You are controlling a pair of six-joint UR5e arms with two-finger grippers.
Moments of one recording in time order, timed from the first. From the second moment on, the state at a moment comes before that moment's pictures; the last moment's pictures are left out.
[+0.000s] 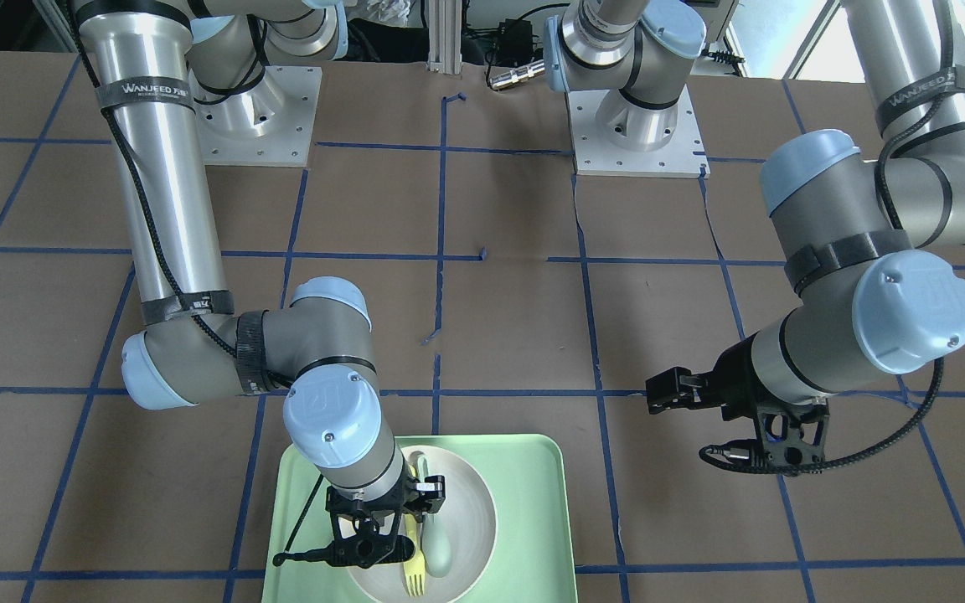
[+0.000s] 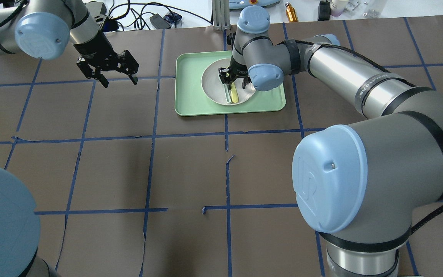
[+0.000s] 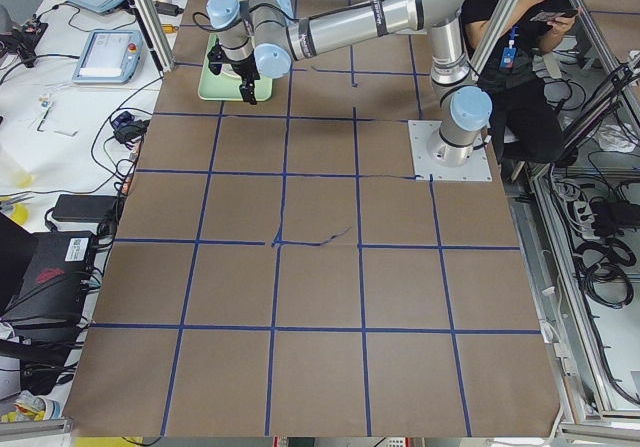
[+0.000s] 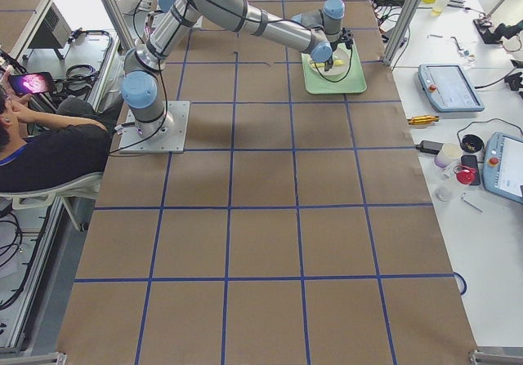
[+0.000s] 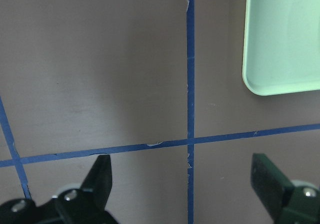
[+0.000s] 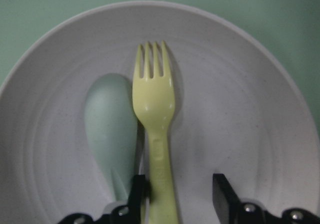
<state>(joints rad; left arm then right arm) -1.44 -2.01 -1.41 -1.41 1.45 0.17 1.79 -0.78 1.29 -2.22 -1.47 0.18</state>
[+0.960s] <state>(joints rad) -1.44 -2.01 -1.41 -1.41 1.45 0.17 1.79 -0.83 1.29 -2.21 -1.48 0.20</state>
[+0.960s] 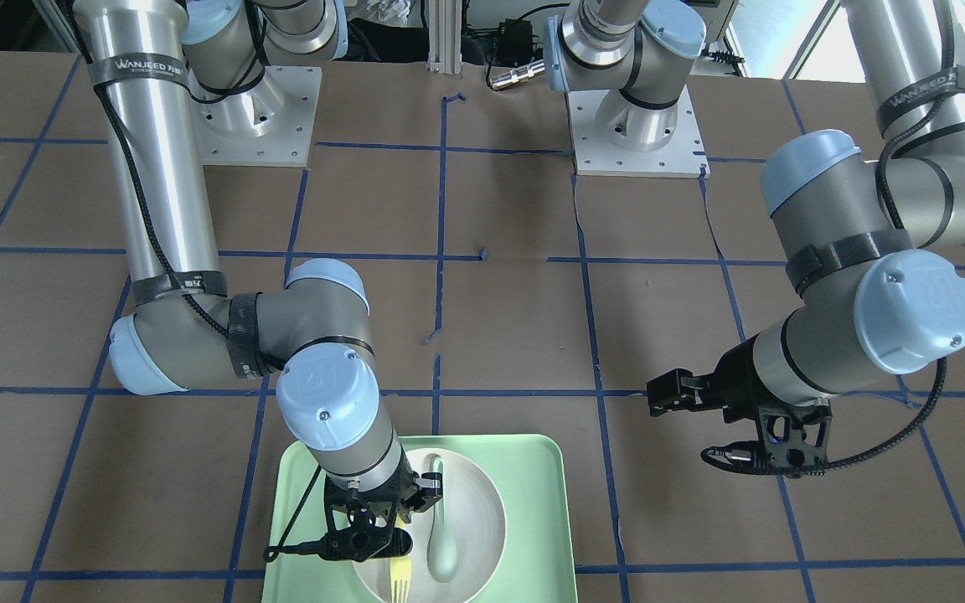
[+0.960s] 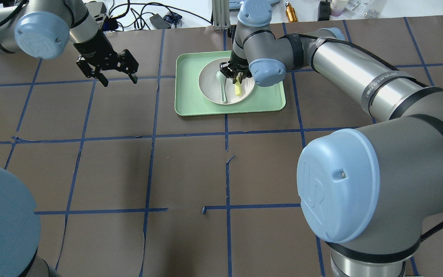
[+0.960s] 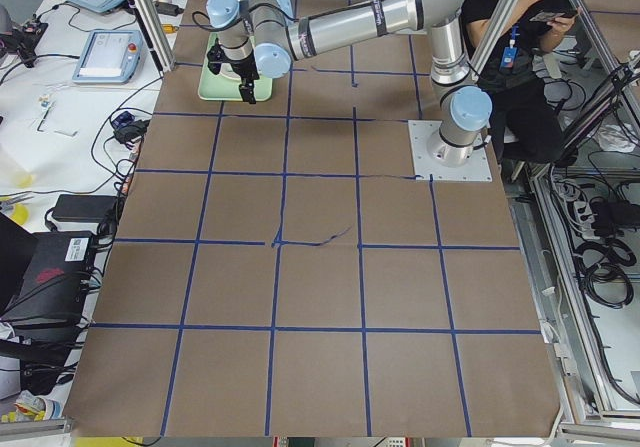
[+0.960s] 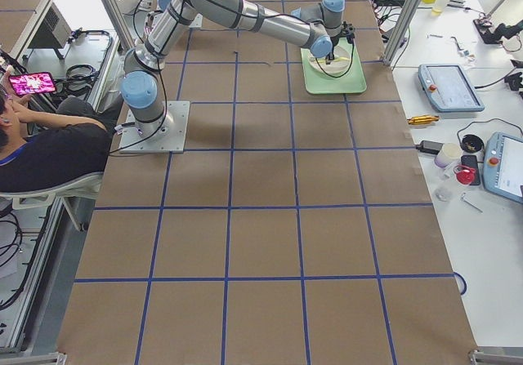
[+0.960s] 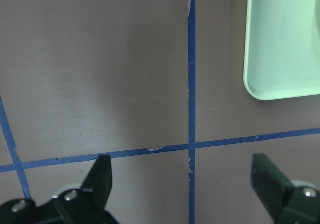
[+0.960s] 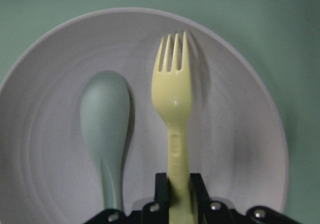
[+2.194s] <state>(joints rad) -1.46 -2.00 -1.42 -1.41 1.44 0.15 1.67 -0.83 1.33 -2.21 -1.48 0.13</state>
